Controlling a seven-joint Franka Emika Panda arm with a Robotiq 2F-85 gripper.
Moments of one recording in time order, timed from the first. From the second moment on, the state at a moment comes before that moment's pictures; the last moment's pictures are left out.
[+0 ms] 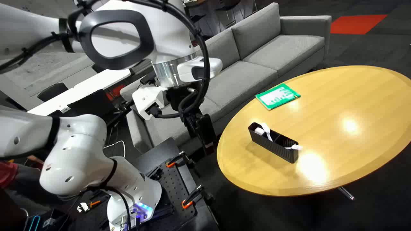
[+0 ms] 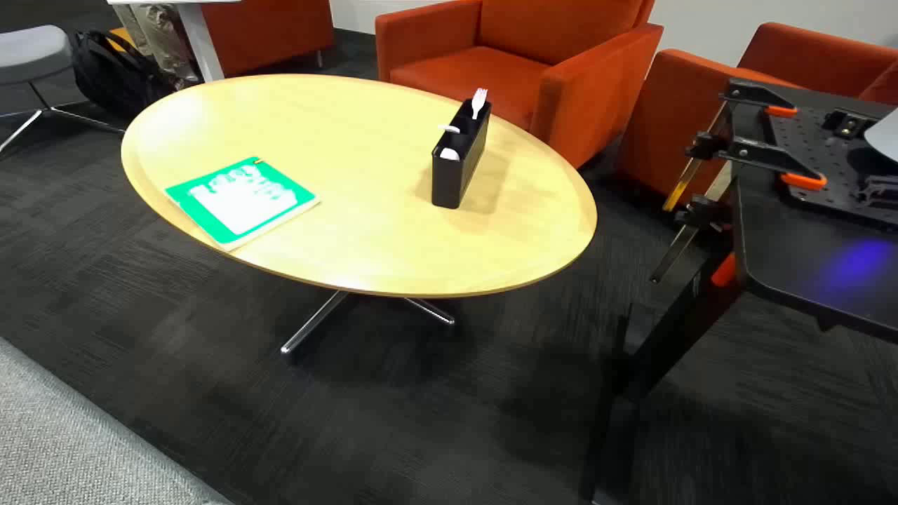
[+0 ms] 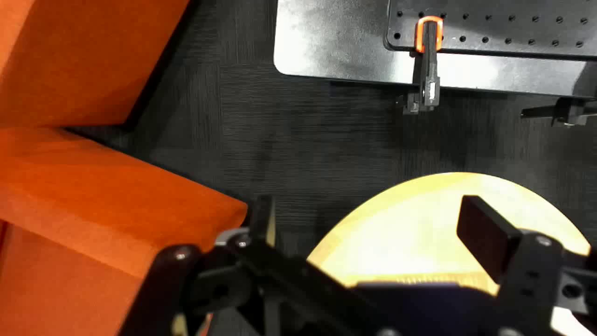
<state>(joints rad) -0.20 -0.57 -0.21 -2.62 -0.35 1.92 -0.29</state>
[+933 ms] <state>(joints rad) -0.15 -0.44 -0.20 -2.53 -0.13 1.96 -0.14</state>
